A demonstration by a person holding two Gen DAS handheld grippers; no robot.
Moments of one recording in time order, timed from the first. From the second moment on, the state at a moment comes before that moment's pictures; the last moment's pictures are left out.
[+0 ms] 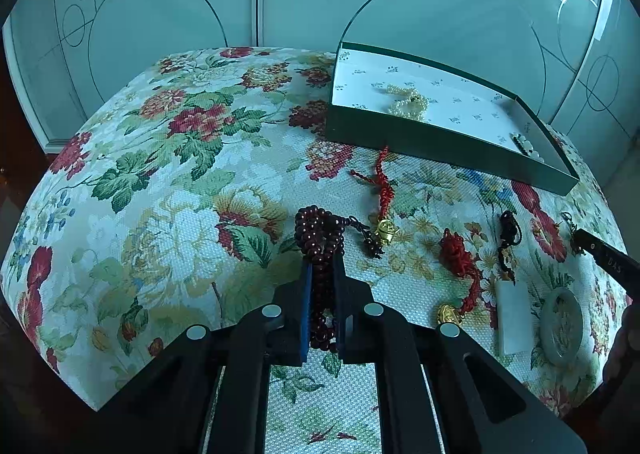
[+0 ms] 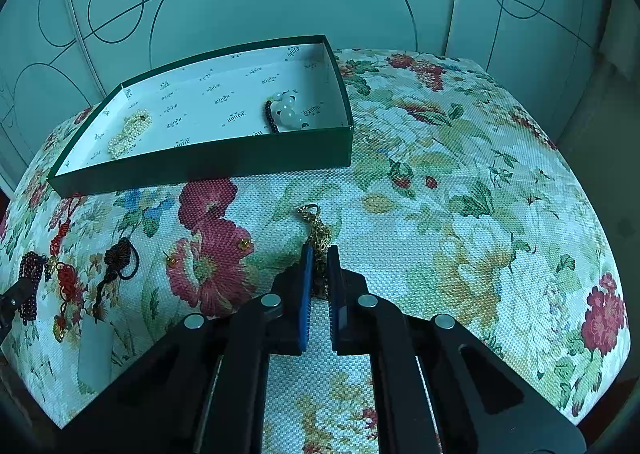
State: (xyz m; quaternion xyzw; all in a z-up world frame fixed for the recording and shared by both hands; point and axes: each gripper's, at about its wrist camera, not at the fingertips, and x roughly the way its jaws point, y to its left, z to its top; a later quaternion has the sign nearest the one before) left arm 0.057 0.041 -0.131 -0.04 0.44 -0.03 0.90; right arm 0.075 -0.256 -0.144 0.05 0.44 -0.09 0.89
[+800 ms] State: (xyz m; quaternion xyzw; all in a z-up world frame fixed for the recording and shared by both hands) left arm 0.051 0.042 -0.114 -0.03 0.42 -0.04 0.90; right arm 0.042 -0.261 -0.122 0.08 0.42 -0.08 0.90
